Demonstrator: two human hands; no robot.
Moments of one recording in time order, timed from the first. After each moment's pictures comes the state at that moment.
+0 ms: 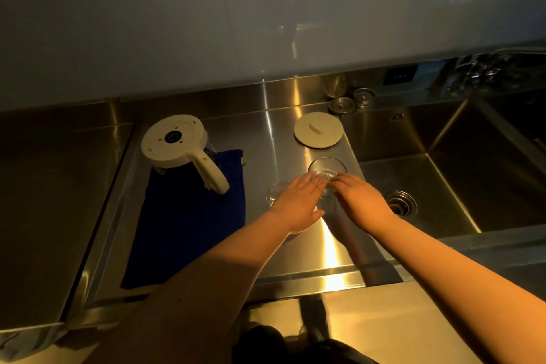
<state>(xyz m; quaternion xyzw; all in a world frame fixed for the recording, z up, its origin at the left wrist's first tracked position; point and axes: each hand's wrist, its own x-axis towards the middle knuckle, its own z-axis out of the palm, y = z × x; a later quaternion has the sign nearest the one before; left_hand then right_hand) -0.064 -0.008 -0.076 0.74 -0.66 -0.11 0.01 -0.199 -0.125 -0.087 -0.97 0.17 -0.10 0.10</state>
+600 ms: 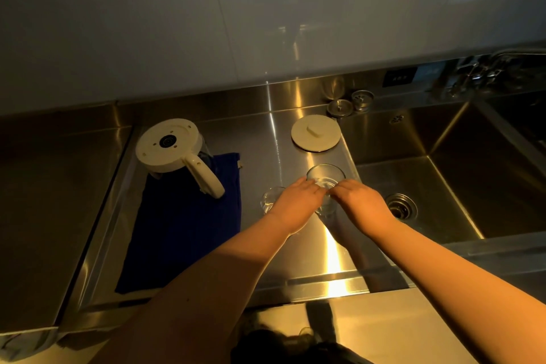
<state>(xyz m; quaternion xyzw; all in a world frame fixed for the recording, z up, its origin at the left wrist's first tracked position) -0.072 -0.026 -0.073 0.73 -0.68 0.00 0.02 -0.208 -0.134 -0.078 -0.97 0.17 -0.11 0.11</state>
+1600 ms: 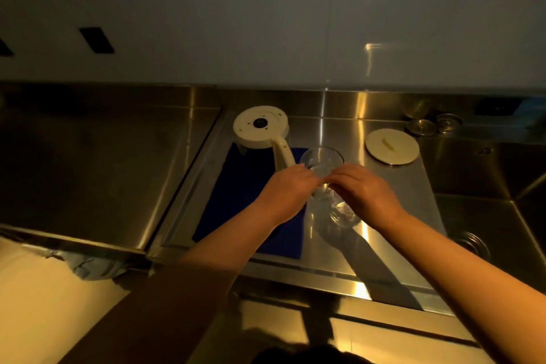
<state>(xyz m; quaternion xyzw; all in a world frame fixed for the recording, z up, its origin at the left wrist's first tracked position) -0.015 0.127 -0.008 0.76 -0.61 0.11 0.19 -0.124 -0.038 -0.027 -0.95 -0.06 -0.28 0.12</state>
